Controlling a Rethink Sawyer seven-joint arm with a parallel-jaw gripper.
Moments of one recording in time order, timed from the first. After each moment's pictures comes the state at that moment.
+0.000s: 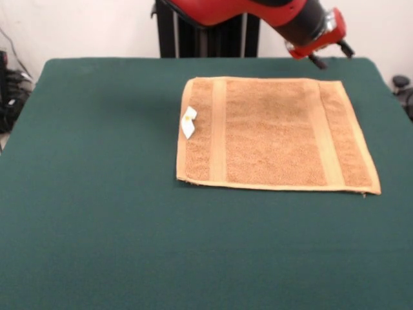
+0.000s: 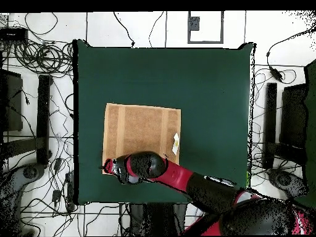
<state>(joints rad) -0.66 -0.30 0.62 2.16 0.10 0.35 1.58</state>
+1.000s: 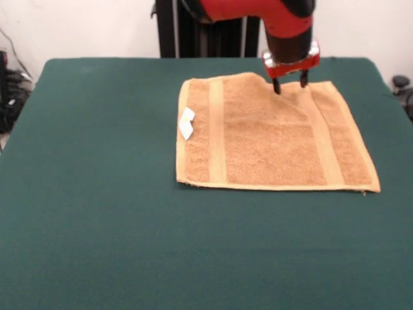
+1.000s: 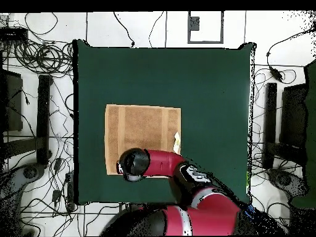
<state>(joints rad) -0.24 -0.44 0.21 1.93 -0.09 0.45 1.58</state>
